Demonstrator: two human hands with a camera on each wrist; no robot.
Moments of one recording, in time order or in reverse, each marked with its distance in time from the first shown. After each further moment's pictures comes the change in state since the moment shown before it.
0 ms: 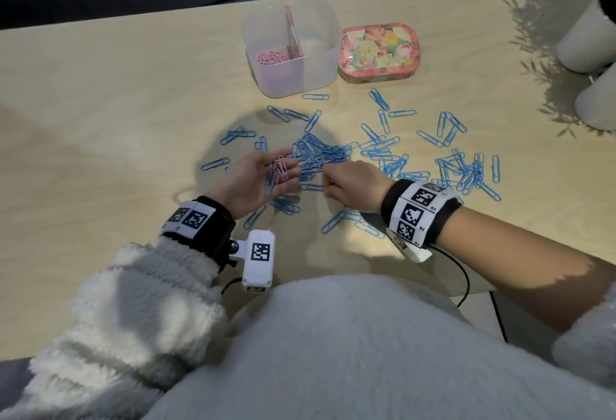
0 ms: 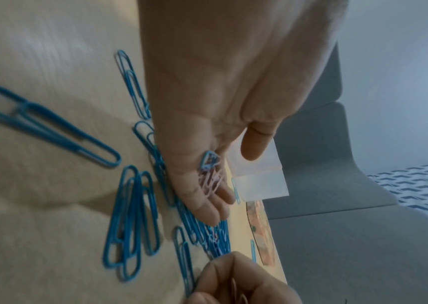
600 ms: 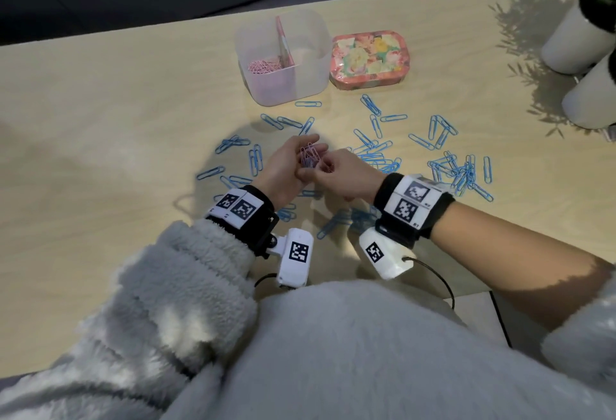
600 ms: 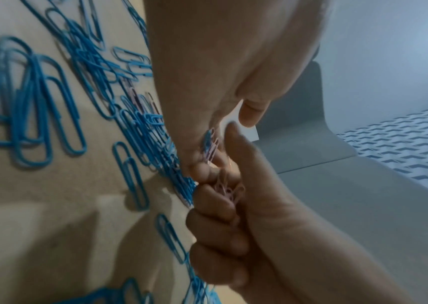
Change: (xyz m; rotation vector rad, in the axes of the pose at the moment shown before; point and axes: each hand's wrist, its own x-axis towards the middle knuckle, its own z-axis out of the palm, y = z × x) left_hand 0.021 -0.006 0.067 0.039 0.106 0.110; right_hand 0.005 -0.014 -0.016 0.712 0.106 0.188
